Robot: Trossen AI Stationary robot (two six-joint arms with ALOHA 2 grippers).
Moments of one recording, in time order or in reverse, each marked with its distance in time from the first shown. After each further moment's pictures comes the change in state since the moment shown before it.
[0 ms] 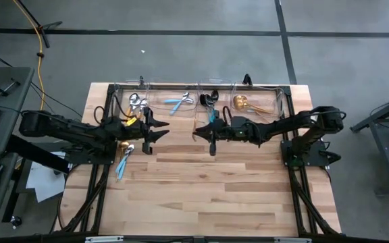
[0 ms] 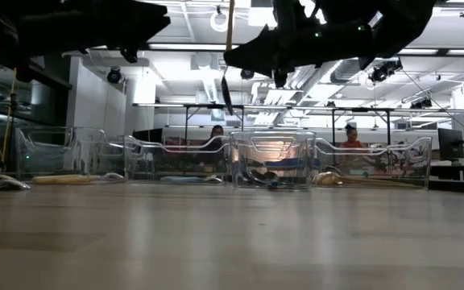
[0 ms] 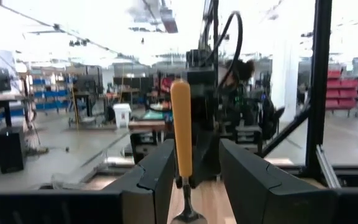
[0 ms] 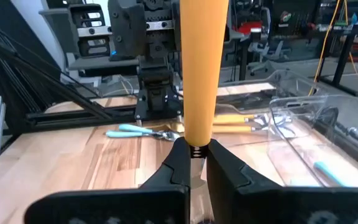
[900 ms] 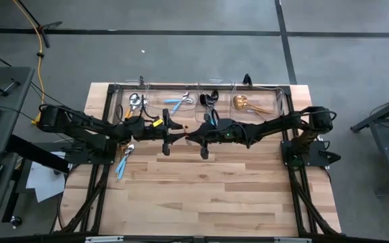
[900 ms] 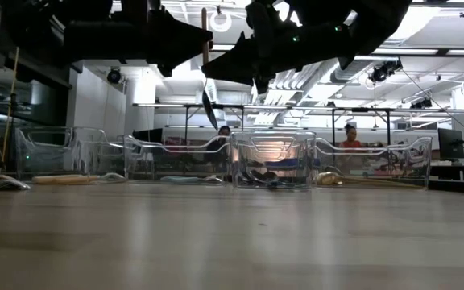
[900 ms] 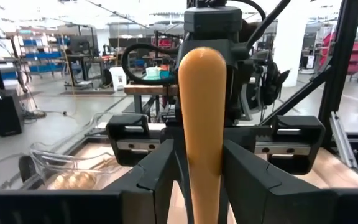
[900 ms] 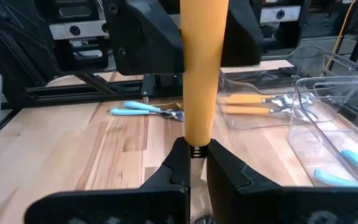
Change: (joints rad) left arm 0.000 0.331 0.212 -0.058 0.002 -0.010; right arm 0.016 0.121 0.151 -0.147 -0.020 -0.008
